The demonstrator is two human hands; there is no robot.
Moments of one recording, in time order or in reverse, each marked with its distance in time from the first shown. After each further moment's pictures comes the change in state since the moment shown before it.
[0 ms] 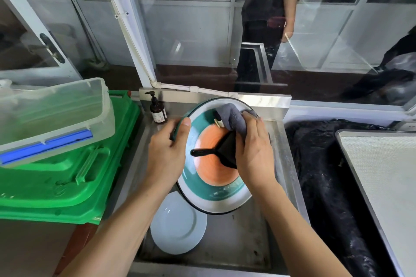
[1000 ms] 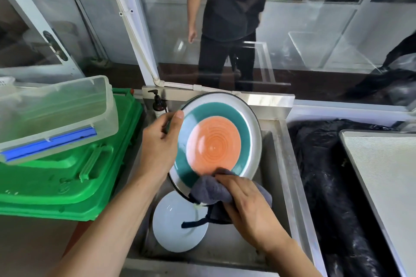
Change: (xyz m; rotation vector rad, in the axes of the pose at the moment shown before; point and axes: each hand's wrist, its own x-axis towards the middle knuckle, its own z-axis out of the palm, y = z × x) left_hand 0.017 -0.001 -0.017 -0.060 0.051 -0.032; right_hand -0.103 0.010 -0.012 0.081 -0.447 -0.298
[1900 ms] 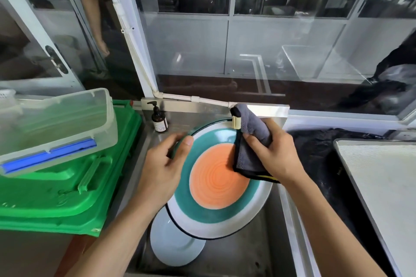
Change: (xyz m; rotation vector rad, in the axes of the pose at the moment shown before) left_hand -0.030 0.017 -0.013 0.042 -0.226 0.190; right_hand 0.092 0.019 -0.097 0.053 0.321 0.342
